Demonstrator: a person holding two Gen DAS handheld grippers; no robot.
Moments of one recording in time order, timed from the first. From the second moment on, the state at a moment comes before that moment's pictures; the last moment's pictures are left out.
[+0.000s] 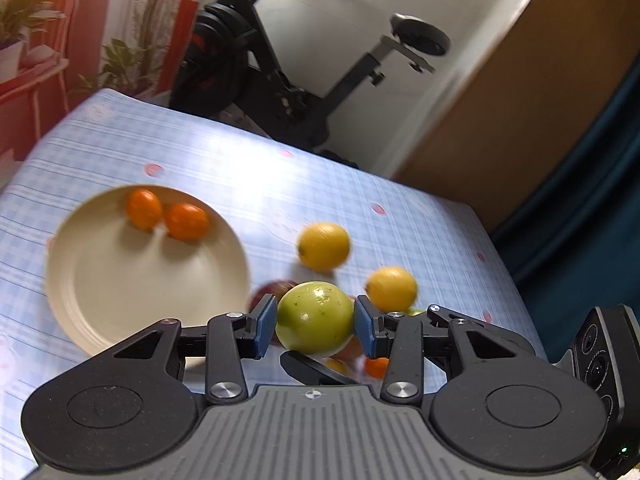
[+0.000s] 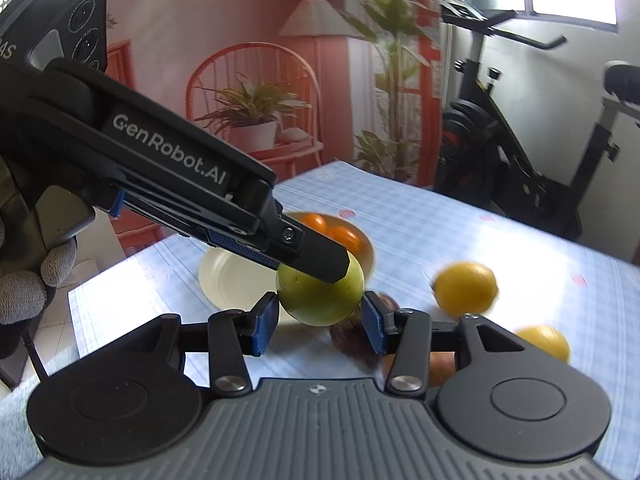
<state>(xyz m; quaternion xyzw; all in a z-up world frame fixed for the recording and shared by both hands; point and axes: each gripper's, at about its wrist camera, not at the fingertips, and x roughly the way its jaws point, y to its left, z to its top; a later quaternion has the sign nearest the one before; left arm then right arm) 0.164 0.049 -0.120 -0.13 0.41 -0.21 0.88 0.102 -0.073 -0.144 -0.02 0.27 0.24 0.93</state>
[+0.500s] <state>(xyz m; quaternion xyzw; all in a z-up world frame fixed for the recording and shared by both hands) 0.249 0.156 -0.158 -0.20 0.43 -0.13 0.87 0.231 0.021 -0.183 -0.07 0.32 0.29 0.90</state>
